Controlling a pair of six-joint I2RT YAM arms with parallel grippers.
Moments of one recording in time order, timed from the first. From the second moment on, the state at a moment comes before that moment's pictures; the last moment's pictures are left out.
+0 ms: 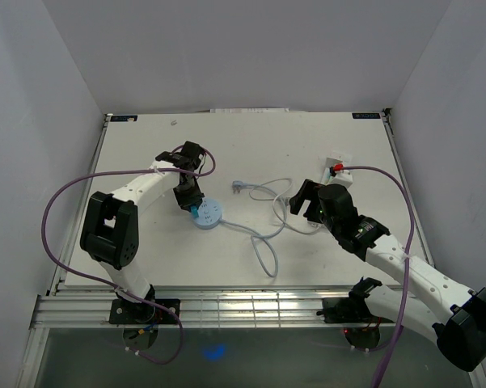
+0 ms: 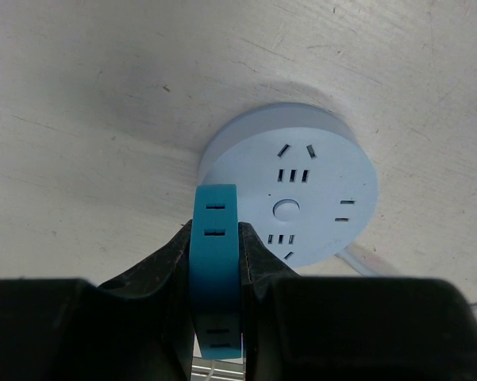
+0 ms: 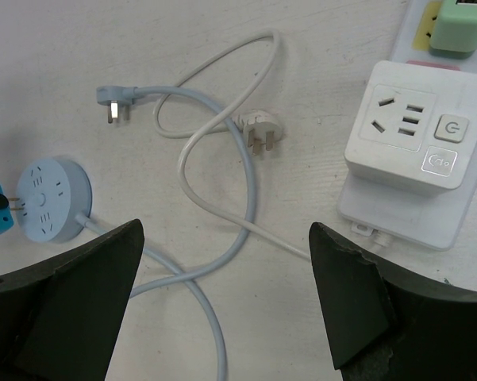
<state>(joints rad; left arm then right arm) -0.39 1.71 1.26 -0.88 -0.16 -0.73 0.65 0.93 0.64 -0.27 0.31 0.68</state>
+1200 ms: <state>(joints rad) -0.39 1.70 1.25 -0.90 -0.13 -0.71 0.65 0.92 0.64 -0.26 0.31 0.70</state>
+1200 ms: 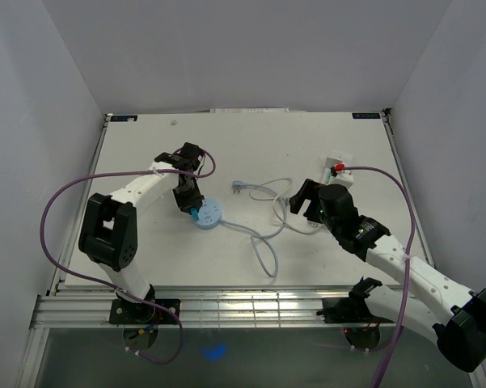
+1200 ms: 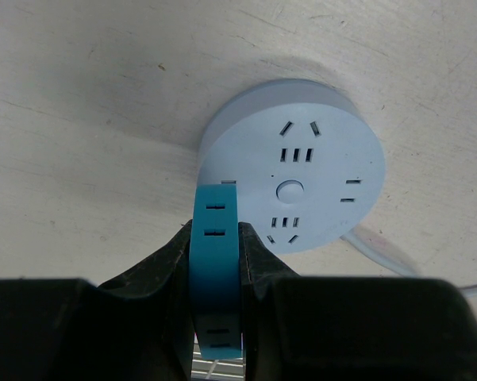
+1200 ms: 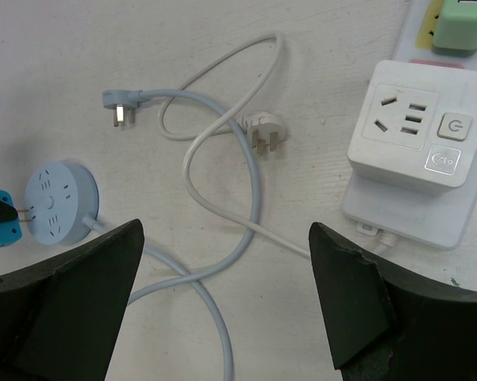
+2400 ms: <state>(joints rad) -0.43 1.74 1.27 -0.91 -0.19 -0.73 0.65 0.91 0.62 -0.26 0.30 0.71</state>
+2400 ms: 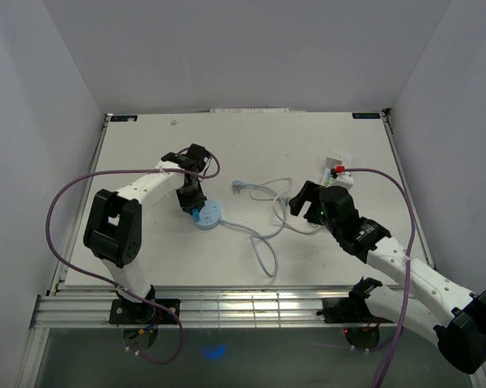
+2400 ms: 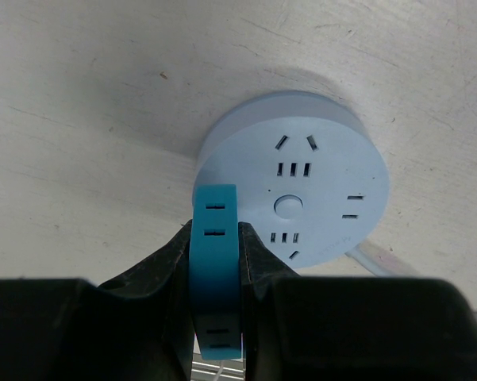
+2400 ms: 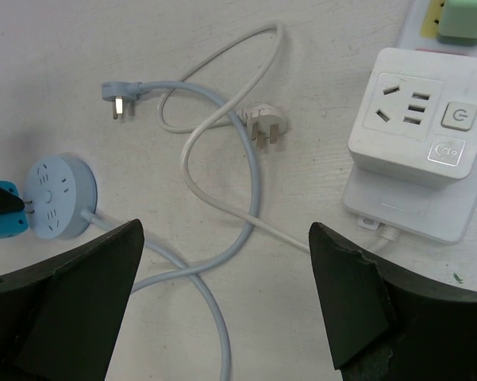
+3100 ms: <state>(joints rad) -0.44 1.75 1.27 -0.90 -0.20 -0.75 0.65 0.91 0.61 -0.26 0.30 0.71</state>
